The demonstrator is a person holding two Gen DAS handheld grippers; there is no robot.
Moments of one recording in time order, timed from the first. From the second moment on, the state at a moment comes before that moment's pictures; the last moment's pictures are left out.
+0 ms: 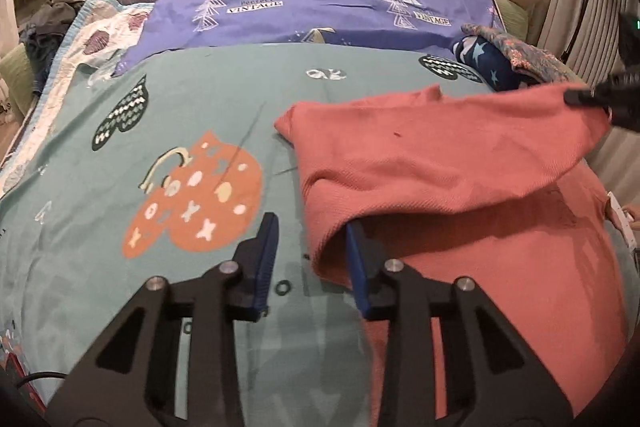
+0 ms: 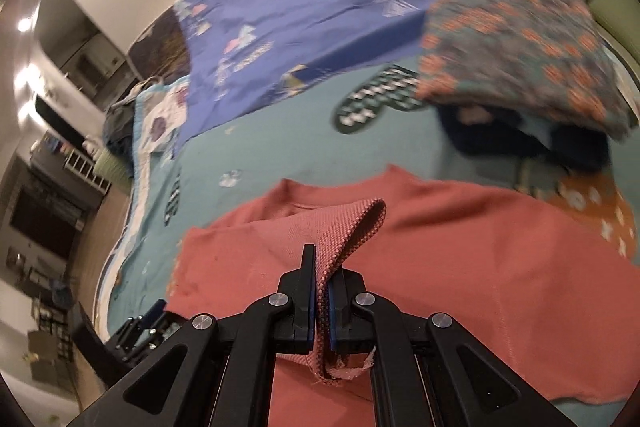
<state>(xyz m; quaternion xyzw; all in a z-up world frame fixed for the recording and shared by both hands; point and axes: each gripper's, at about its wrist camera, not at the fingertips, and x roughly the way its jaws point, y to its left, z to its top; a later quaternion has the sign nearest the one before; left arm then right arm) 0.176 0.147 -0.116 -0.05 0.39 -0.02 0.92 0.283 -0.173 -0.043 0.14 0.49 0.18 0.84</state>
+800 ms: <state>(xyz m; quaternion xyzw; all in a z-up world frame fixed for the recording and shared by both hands) 0.178 0.127 -0.078 -0.06 0.36 -0.07 0.93 0.252 -0.230 -0.082 0.13 0.50 0.13 0.85</state>
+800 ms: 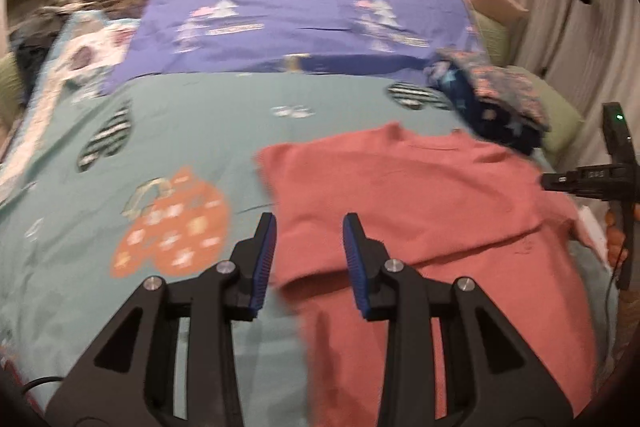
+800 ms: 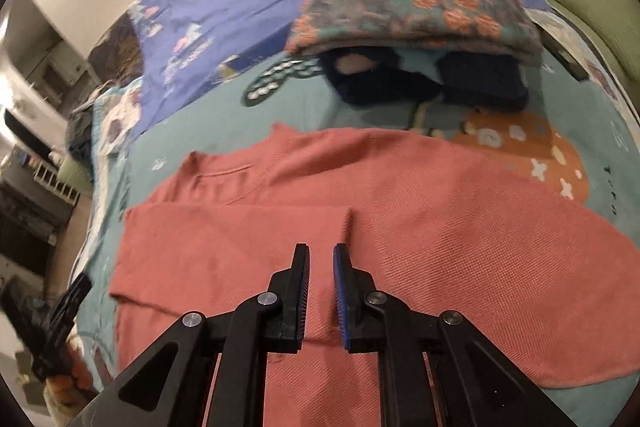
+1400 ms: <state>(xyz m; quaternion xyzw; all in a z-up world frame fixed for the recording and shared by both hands) 0.209 0.090 -0.119 0.04 0.43 -0.02 0.90 0.226 -0.240 -0.110 0.12 0.53 0.11 0.84</state>
